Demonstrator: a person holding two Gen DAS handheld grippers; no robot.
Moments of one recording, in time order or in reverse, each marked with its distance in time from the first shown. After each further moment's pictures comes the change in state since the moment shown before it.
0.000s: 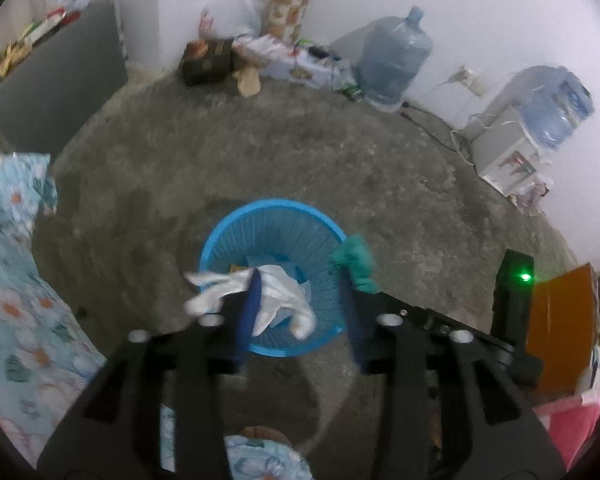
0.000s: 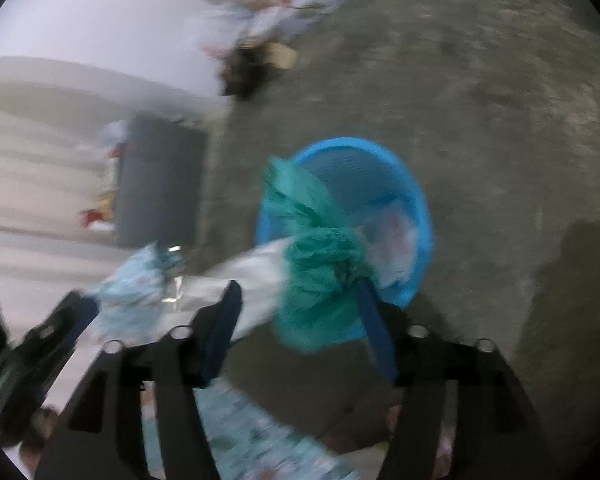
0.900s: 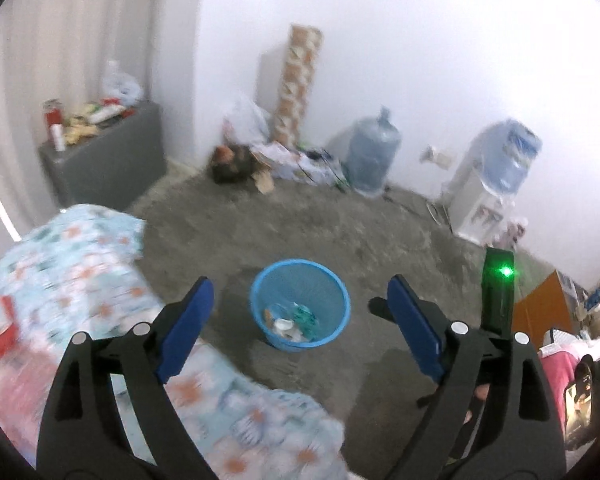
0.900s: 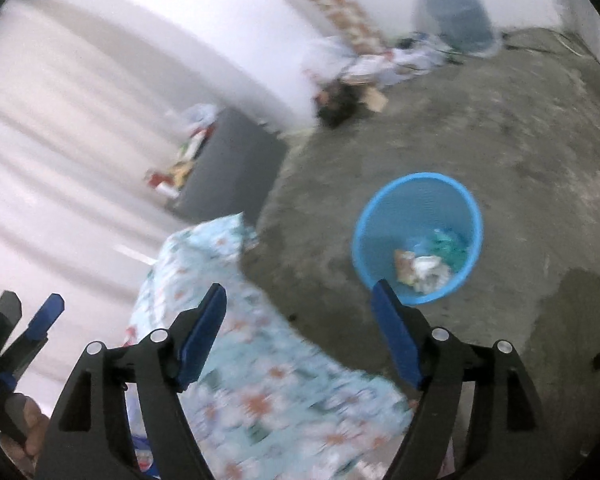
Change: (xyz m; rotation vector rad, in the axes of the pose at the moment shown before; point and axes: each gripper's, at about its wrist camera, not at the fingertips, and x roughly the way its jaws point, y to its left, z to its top) left arm -0.303 0.013 -0.126 0.057 -0.400 0.028; right arm -0.154 0.135 -0.127 -0.343 -0.125 0.200
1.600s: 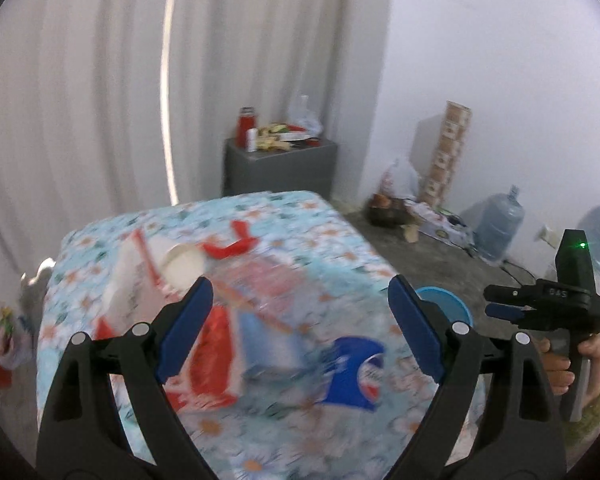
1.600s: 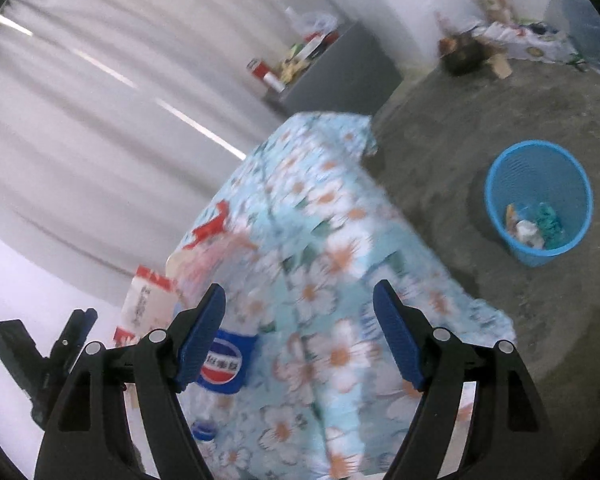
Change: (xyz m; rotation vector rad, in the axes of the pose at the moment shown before) left arm -0.208 0.133 -0.145 -0.257 -0.219 0.459; right arm 0.020 0.140 -0.087 -0.259 0.301 0.194
